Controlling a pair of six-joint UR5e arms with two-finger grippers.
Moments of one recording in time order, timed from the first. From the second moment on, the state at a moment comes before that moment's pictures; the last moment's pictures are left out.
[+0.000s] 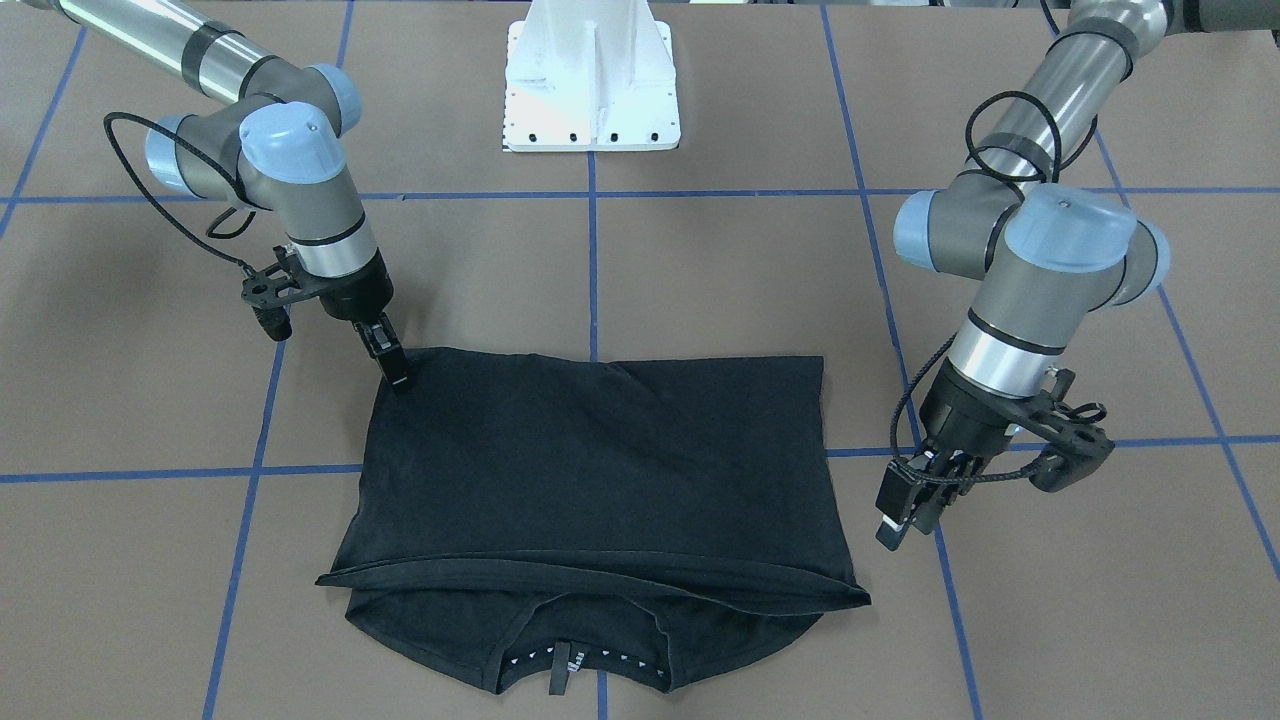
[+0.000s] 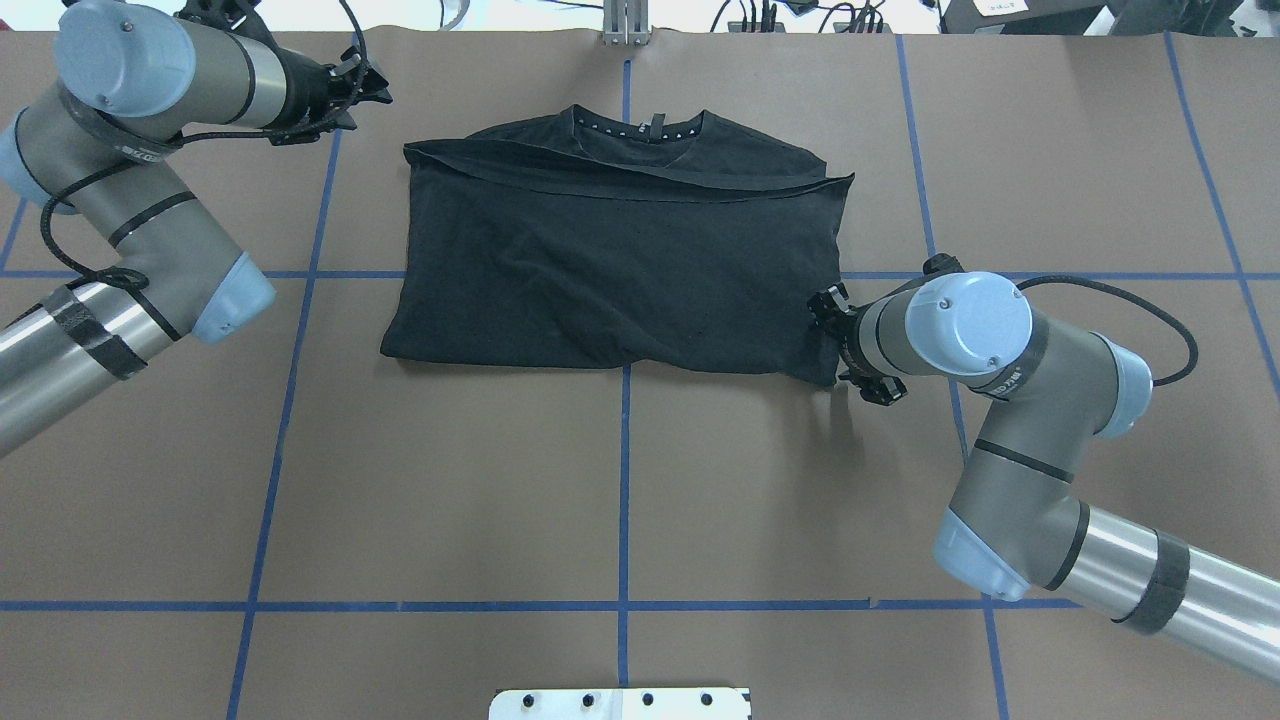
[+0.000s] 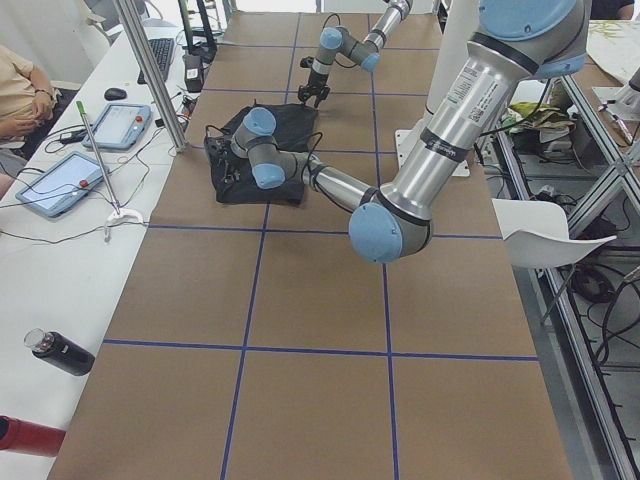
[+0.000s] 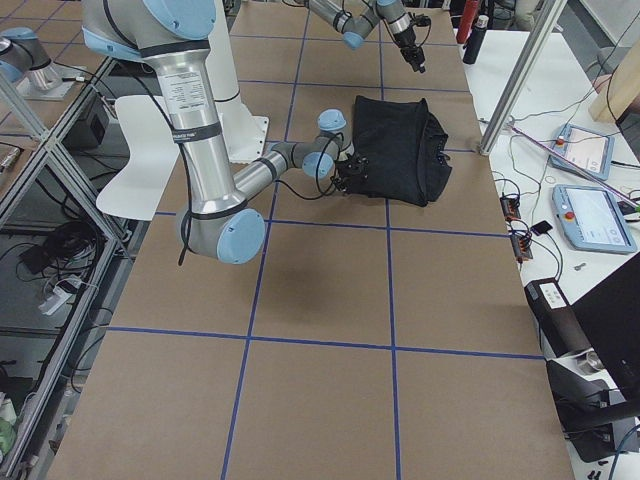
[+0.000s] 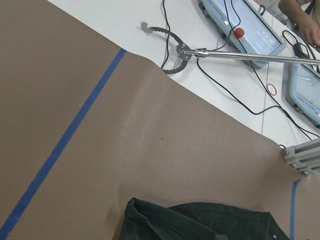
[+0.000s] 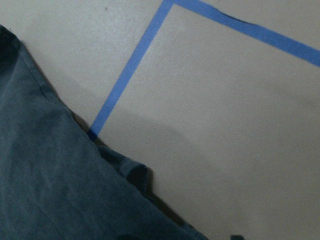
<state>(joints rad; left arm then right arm) -0.92 -2.14 -1.36 -2.35 -1.80 -1.54 0.57 -1.26 1.72 -1.16 1.69 2.22</state>
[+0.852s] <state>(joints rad) -0.92 -2.14 -1.36 -2.35 -1.80 -1.54 0.55 -1.27 1.73 -1.16 1.68 2.23</state>
